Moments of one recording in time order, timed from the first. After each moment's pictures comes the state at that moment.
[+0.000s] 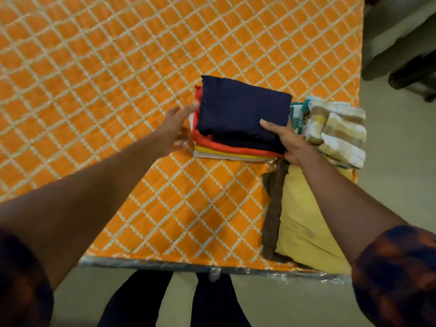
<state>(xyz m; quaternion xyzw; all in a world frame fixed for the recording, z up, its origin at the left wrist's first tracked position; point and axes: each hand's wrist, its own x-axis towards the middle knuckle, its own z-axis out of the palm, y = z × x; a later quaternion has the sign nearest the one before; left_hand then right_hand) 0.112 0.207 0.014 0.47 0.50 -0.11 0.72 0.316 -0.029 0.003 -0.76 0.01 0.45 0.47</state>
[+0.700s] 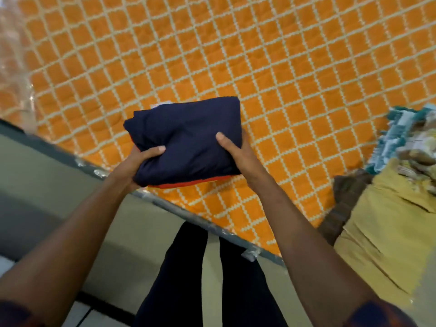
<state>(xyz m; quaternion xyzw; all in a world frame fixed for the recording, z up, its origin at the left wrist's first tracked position) -0.191 0.215 0.006 0.34 0.54 0.10 0.76 0.042 0.092 0.018 -0.64 -0.12 0.60 0.46</state>
